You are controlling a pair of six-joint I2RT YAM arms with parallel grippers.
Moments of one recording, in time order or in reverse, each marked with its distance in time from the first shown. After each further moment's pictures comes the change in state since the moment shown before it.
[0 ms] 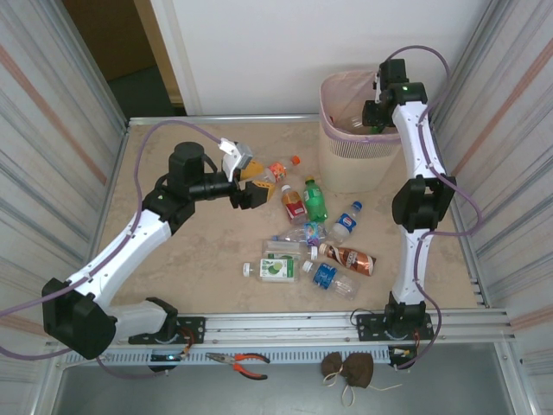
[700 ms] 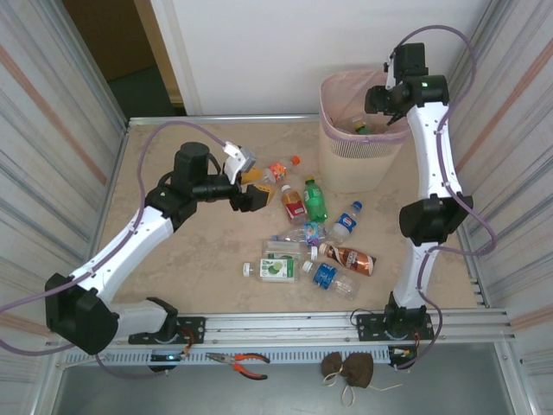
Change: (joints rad) left arm 0.000 0.039 0.039 -0.155 -0.024 0.086; right arm 0.014 -0.217 0.009 -0.041 -0.038 0.041
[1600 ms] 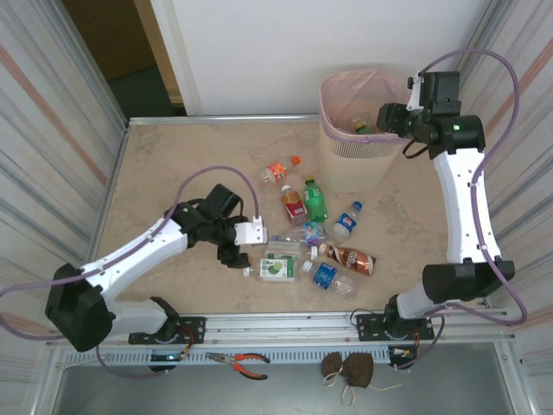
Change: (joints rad) left arm -0.213 0.016 -0.154 -0.520 -0.396 0.730; right arm -0.020 -0.516 -0.565 0.180 -0.069 0.100
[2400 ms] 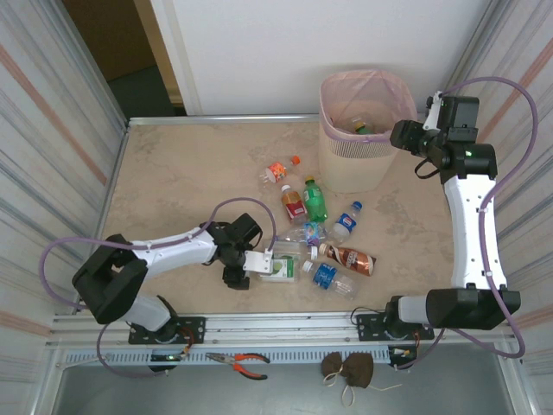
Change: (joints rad) left arm -0.127 0.206 -0.181 0.169 -0.151 0.011; right arm -0.118 -0.166 -0.253 0.109 -0.084 0.023
